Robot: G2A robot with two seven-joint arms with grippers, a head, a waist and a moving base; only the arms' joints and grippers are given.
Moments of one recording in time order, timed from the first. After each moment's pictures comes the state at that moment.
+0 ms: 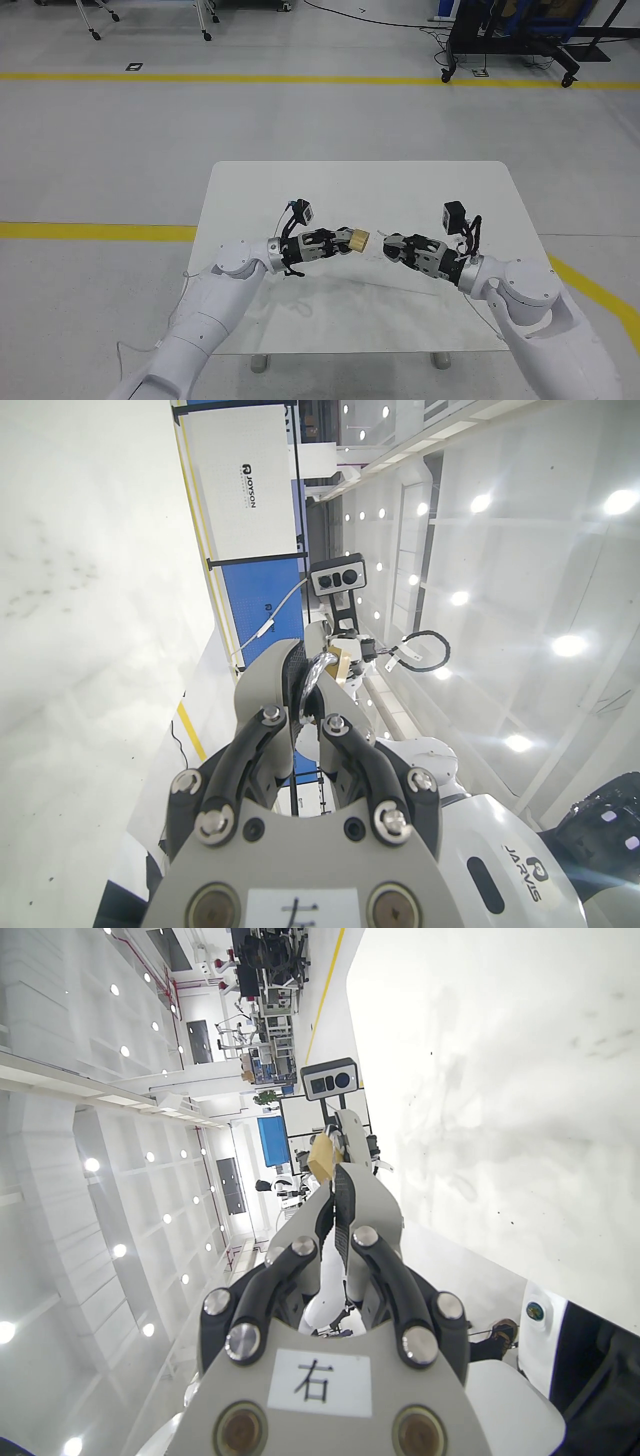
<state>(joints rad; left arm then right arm) 1.01 -1.39 -1.01 -1.02 -0.53 -0.28 -1.10 -1.60 -1.02 1.49 -1.97 0.41 0.43 0.70</state>
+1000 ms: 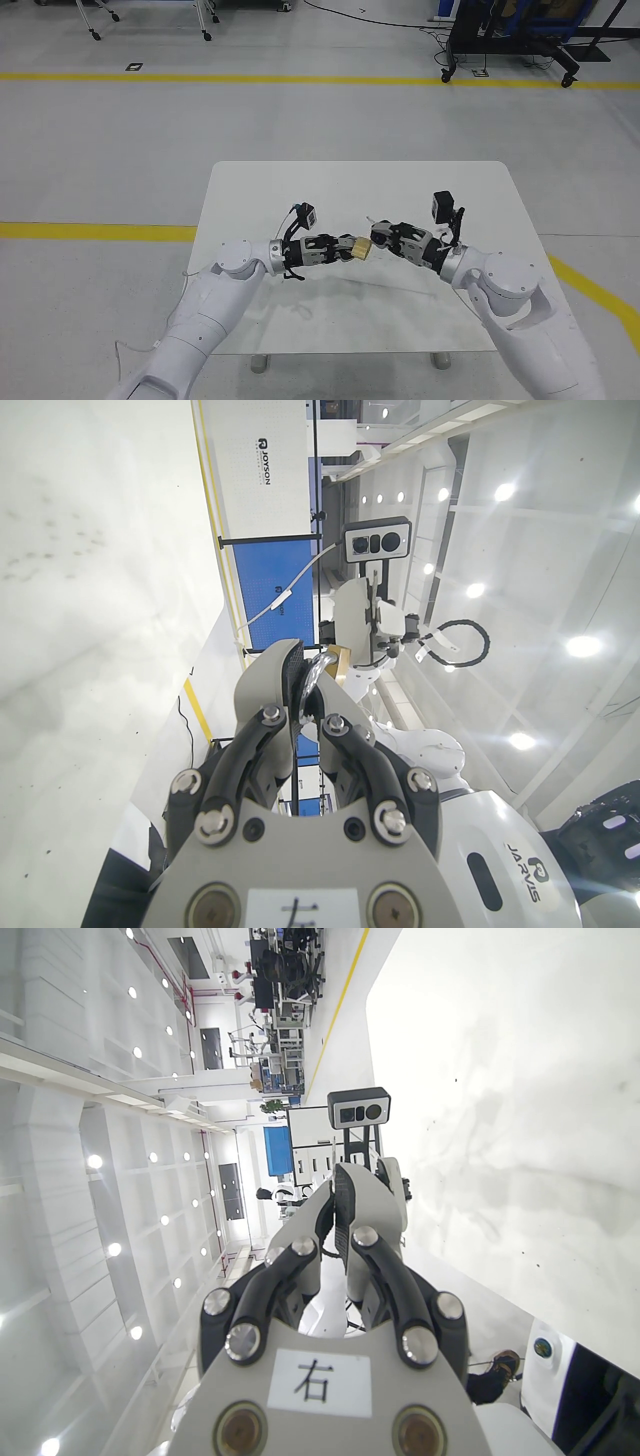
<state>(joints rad) 1.00 -1.38 -0.99 -1.04 -0.51 -0.23 -1.13 -1.51 -1.04 1.38 -1.93 0.41 0.40 0.55</state>
